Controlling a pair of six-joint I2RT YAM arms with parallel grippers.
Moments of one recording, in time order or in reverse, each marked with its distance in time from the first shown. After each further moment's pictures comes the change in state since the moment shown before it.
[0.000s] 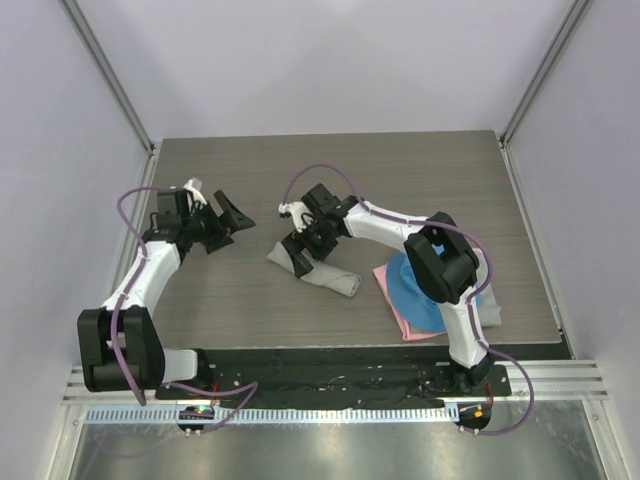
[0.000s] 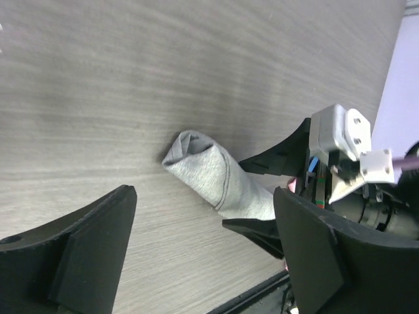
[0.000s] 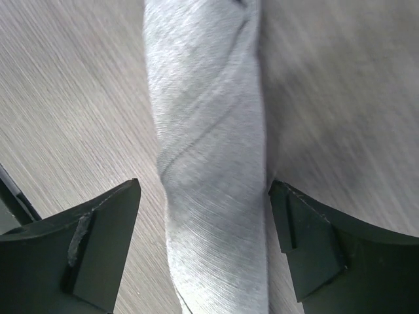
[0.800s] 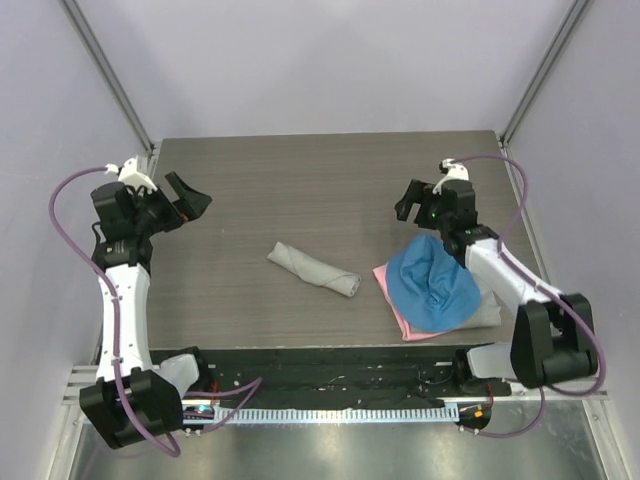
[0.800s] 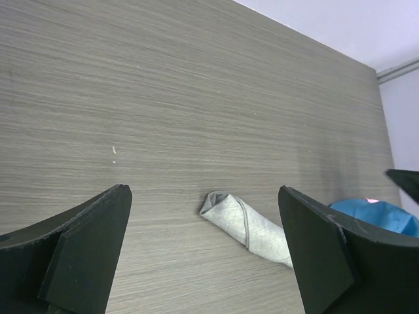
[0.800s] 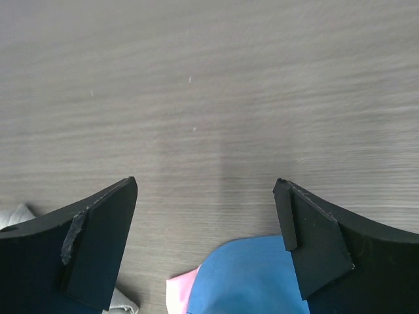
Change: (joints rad) left arm 0.254 -0.272 0.150 -0.087 0.057 0.257; right arm -0.577 -0.740 -0.737 0.576 0.336 0.447
